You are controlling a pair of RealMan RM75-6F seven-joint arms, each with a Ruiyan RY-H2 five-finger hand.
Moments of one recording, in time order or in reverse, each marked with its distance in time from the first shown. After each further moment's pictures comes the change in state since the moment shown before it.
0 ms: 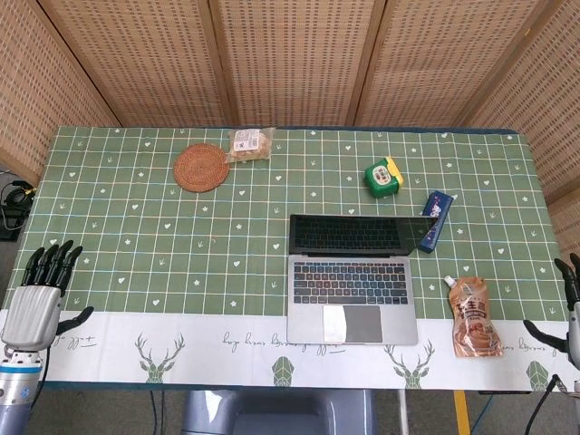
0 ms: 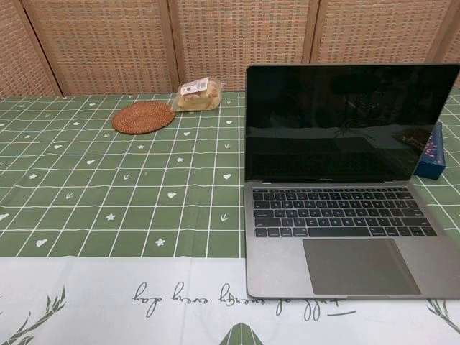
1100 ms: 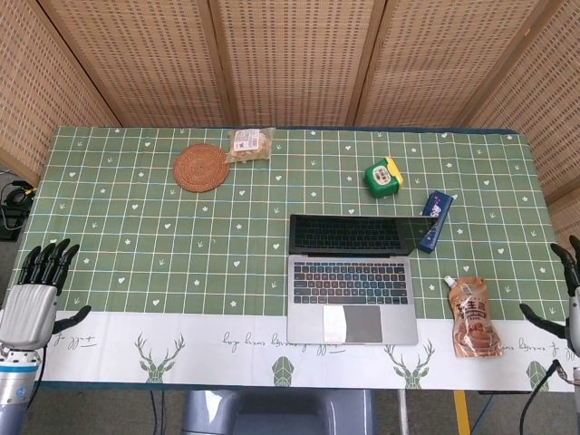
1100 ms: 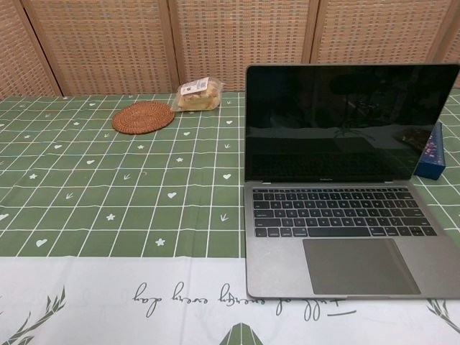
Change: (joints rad) left arm -0.002 0.025 -0.004 -0.022 -0.009 -0.009 -0.015; right arm 0.044 0.073 0.052 -0.126 0.002 -0.017 0.000
